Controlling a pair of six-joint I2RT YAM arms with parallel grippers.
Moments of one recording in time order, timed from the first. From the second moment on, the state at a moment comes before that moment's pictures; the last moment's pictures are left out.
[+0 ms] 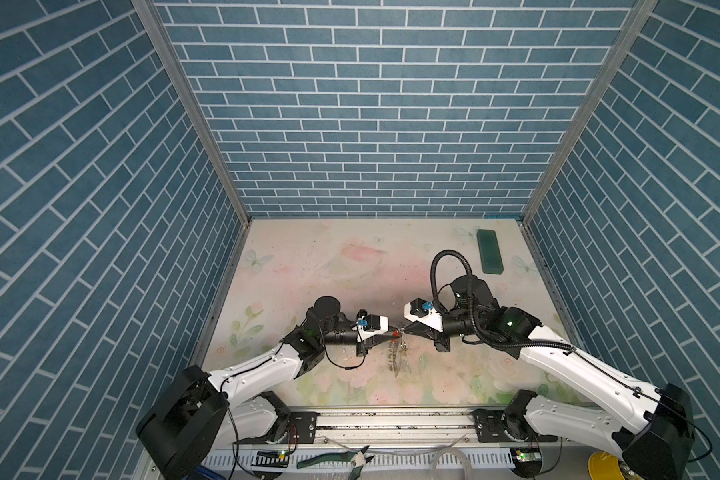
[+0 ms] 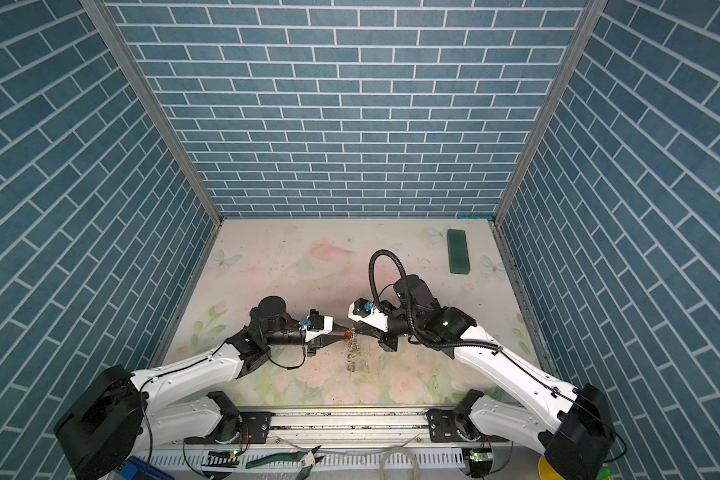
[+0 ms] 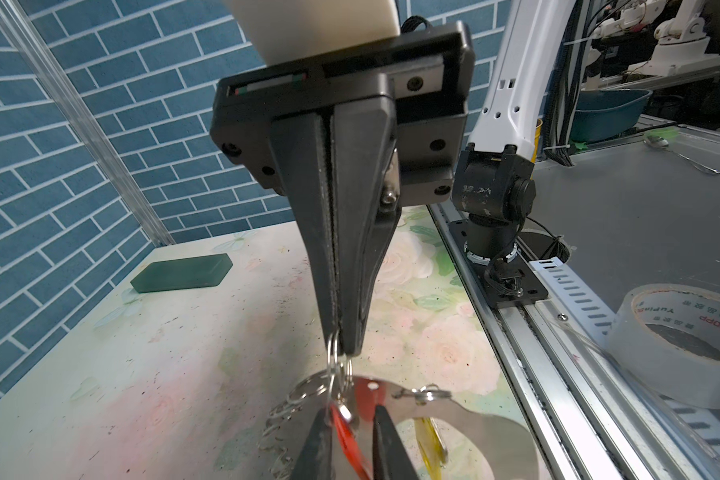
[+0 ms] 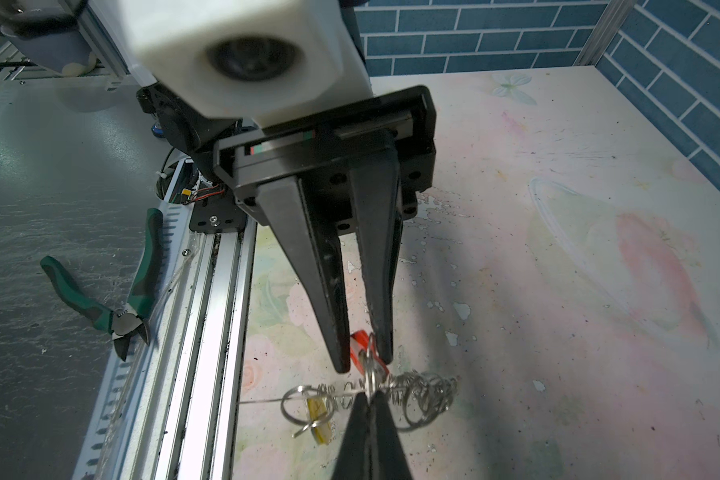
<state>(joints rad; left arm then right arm) -0.70 1.17 0.43 0.51 0.81 0.37 0.81 1.07 0.84 -0.44 -0.61 -0.48</state>
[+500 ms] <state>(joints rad) -0.70 1.18 0.43 0.49 0.72 0.38 0.81 1.07 0.81 -0.36 -0.60 -0.45</state>
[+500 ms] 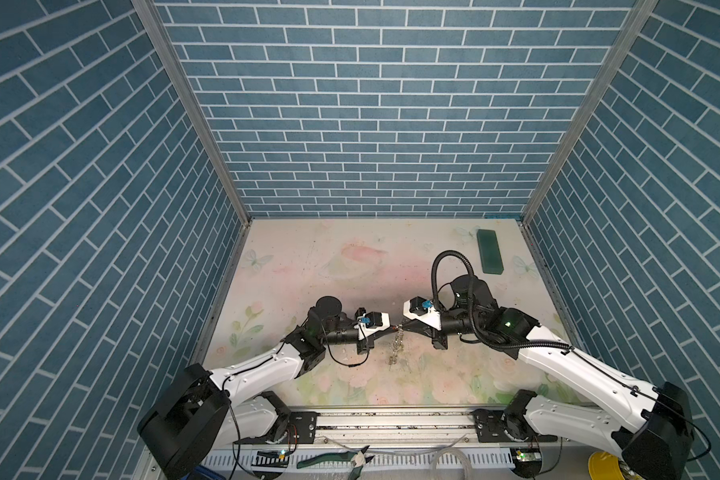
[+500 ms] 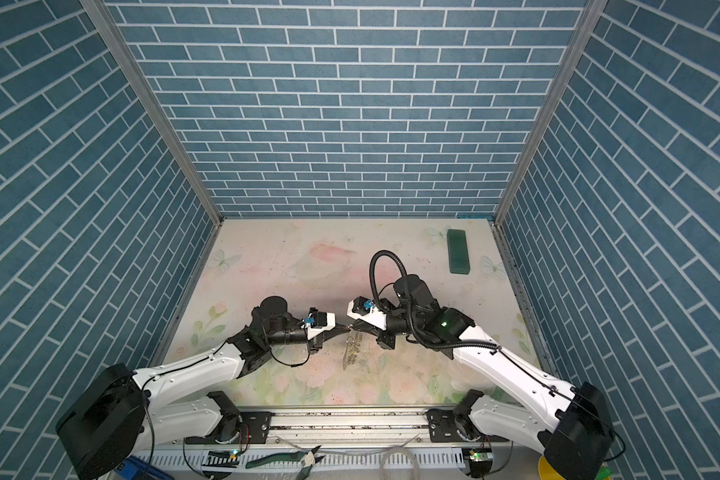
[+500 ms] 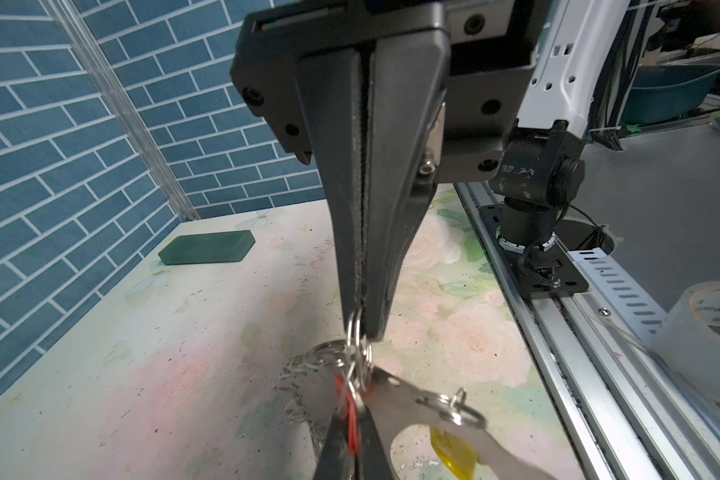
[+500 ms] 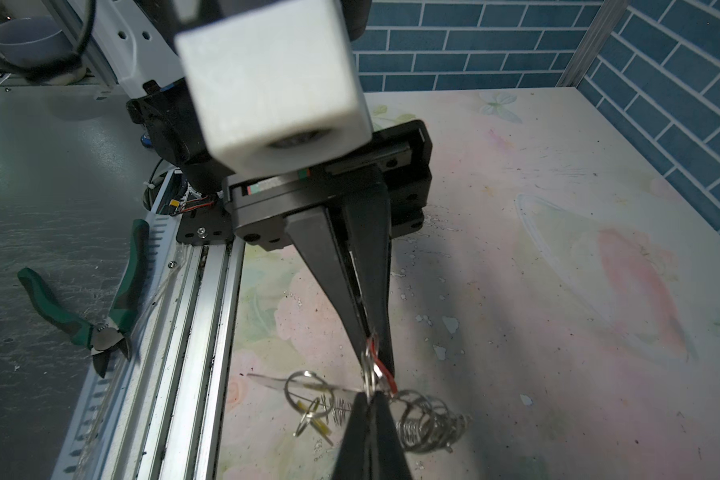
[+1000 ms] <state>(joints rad) -0.70 1.18 0.43 0.51 0.62 0.42 0.78 1.04 0.71 -0.10 -0.59 -0.23</state>
